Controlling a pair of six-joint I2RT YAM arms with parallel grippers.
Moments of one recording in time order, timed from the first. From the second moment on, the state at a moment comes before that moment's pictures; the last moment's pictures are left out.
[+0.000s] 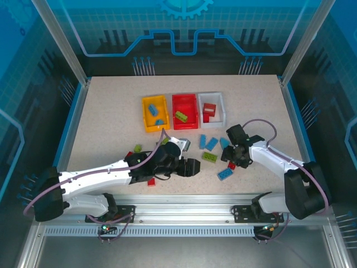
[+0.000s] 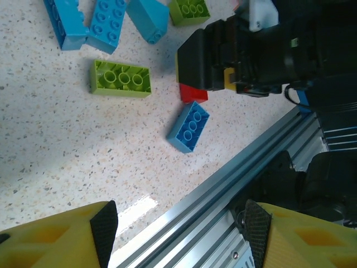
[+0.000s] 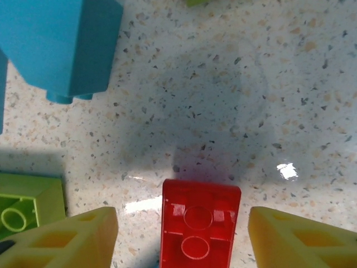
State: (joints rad) left arm -1.06 1.23 0.82 -0.25 0.02 -0.86; right arm 0.36 1.35 0.71 -0.71 0.04 0.72
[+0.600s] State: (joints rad) left arm -1.08 1.20 0.92 -0.30 -0.14 -0.85; right arm 0.42 1.38 0.84 -0.76 0.14 0.68
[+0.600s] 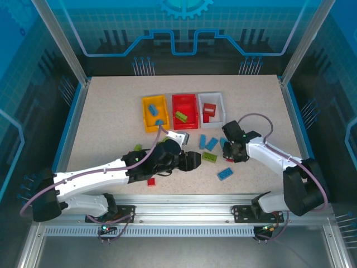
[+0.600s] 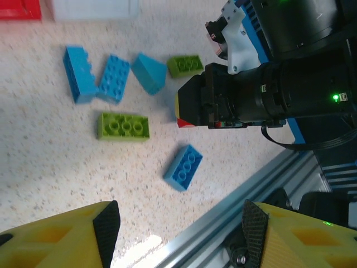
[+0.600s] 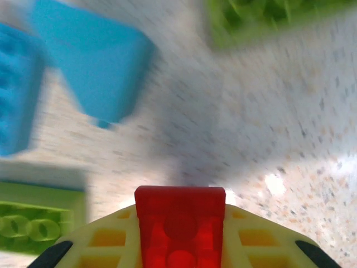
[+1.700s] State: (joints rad) left arm -0.88 1.30 1.14 -0.68 -0.33 -0.83; right arm 0.36 2.08 1.73 -0.87 0.21 0.47
